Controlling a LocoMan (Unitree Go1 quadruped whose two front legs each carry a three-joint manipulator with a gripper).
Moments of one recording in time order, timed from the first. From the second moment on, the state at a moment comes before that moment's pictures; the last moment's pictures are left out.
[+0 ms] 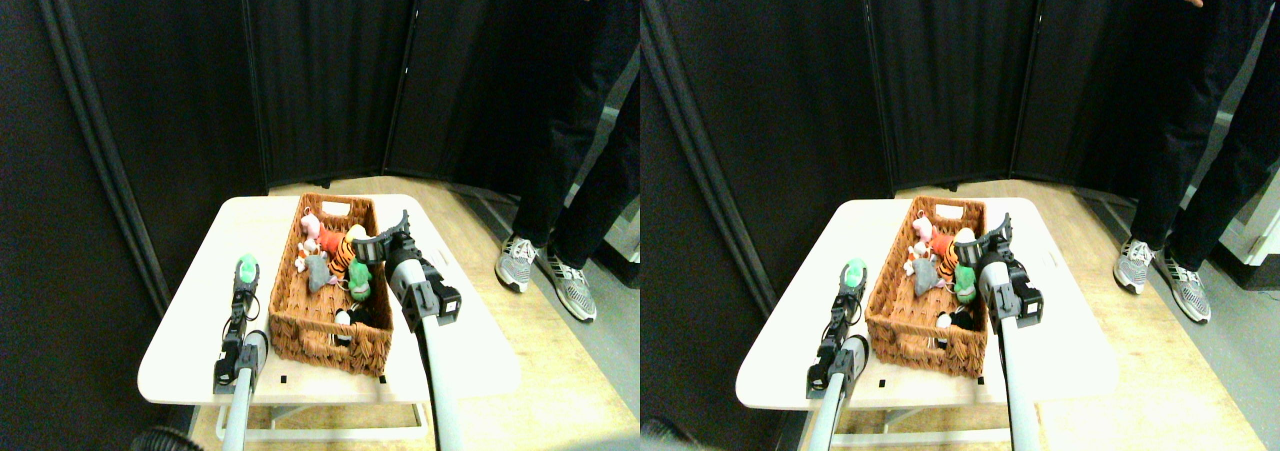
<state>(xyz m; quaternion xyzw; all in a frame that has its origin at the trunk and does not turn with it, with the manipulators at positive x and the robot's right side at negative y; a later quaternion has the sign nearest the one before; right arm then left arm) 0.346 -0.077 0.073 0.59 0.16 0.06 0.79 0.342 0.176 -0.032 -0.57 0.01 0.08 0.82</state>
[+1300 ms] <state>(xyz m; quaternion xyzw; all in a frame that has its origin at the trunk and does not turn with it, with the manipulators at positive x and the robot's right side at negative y) 0.370 -0.114 0.061 0.59 0.10 0.01 0.80 0.355 0.066 0.104 -0.60 0.15 -0.08 0.79</state>
